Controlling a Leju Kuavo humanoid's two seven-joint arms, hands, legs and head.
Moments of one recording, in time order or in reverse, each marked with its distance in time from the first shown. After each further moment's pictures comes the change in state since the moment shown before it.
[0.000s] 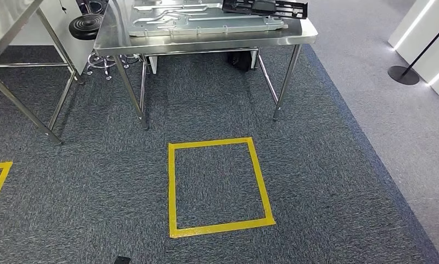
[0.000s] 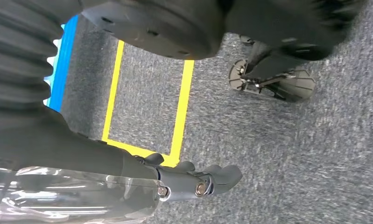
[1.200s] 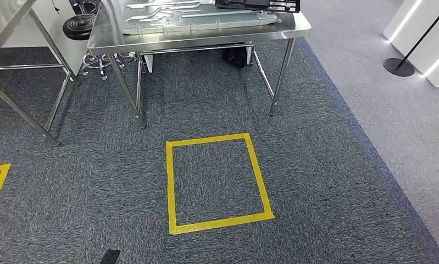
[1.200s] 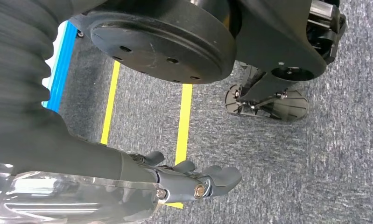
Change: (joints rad) left arm 0.096 0.086 -0.537 -0.107 0.622 -0.051 0.034; right arm 0.114 -0.022 0.236 -0.059 -0.347 0.033 -0.002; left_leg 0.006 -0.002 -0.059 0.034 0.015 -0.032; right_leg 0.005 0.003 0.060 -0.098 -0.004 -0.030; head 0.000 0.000
